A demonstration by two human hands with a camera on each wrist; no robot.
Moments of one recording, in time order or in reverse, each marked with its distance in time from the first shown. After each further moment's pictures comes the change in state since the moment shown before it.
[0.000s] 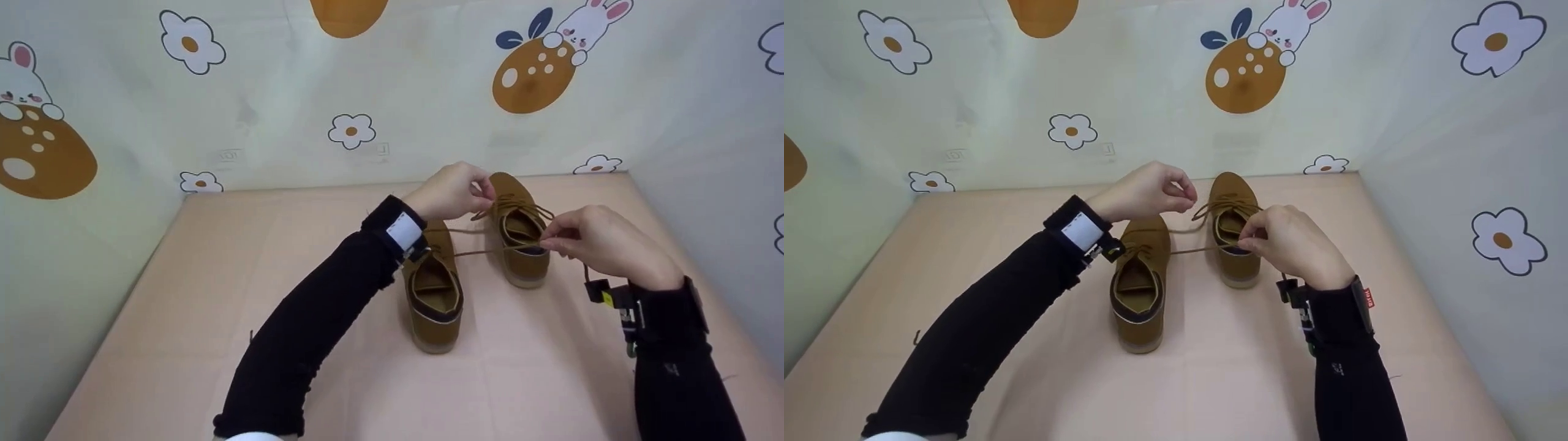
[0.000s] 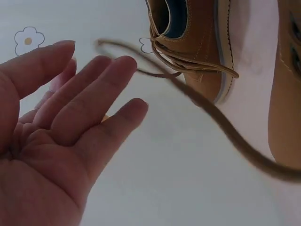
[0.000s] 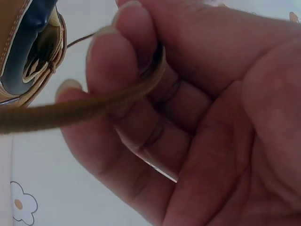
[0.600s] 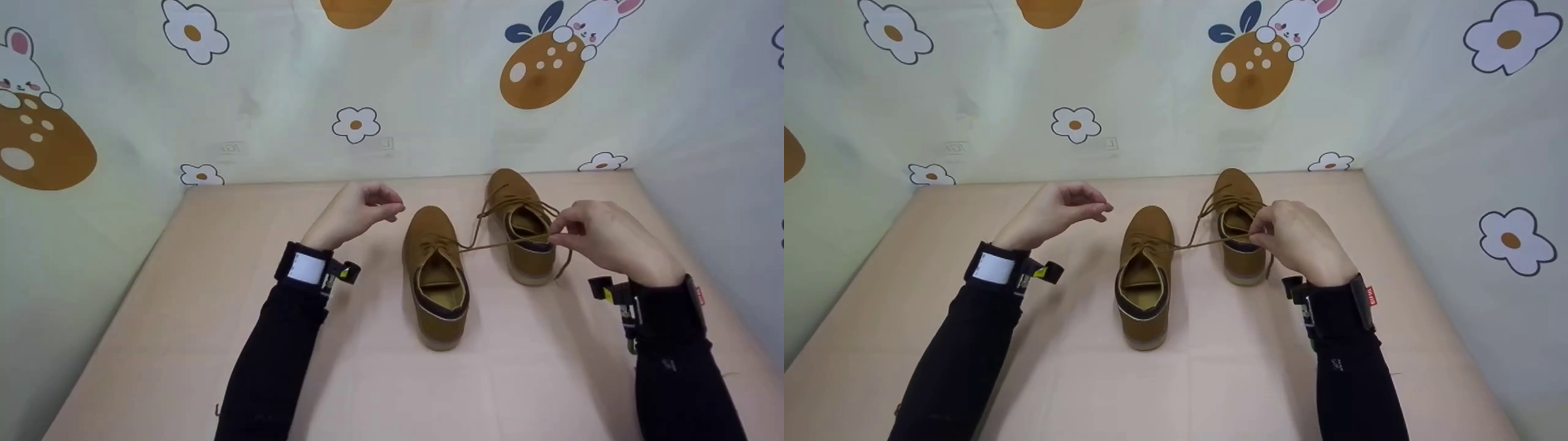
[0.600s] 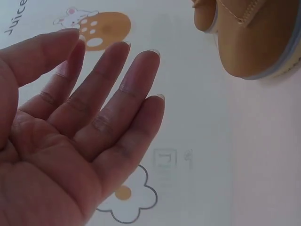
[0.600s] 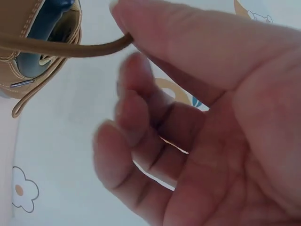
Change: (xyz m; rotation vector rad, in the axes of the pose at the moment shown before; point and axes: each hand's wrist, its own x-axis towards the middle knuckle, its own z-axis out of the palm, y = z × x) left_hand -0.099 -0.104 -0.027 -0.338 0.256 -0.095; right_hand 0.006 0.004 0.006 -0.107 0.080 0.004
